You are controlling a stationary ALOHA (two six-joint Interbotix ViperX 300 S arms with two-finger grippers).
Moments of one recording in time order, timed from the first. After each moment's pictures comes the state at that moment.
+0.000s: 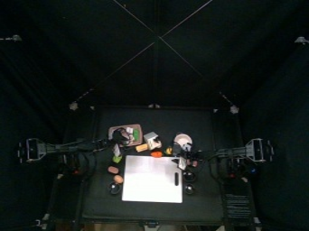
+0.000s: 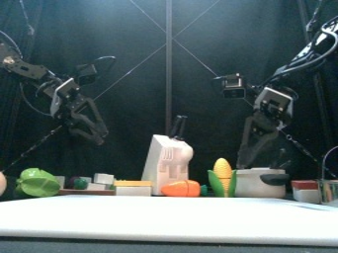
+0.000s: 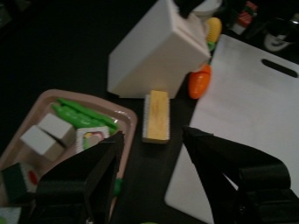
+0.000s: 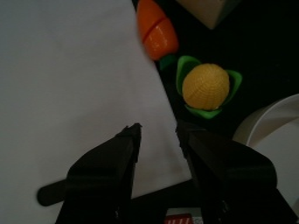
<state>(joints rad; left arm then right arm) 0.32 -0.43 1.11 0.03 -0.16 -0.14 -0.11 -0.22 0.93 -0.33 0.14 0.55</state>
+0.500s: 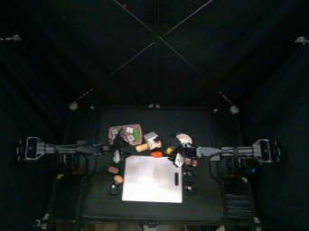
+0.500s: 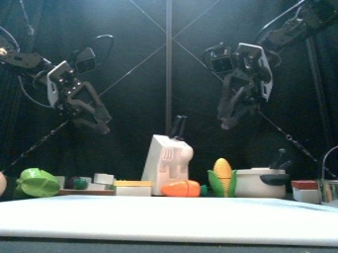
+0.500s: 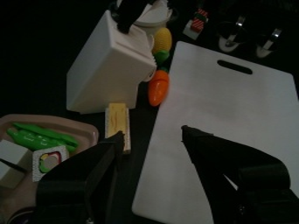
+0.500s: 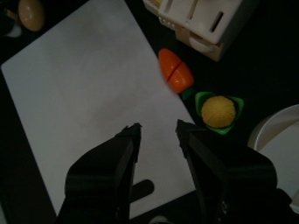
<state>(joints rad) 0.21 -0.45 1.10 0.03 -0.19 -0.14 -0.10 -0.31 0.74 -0.11 0.39 0.55</state>
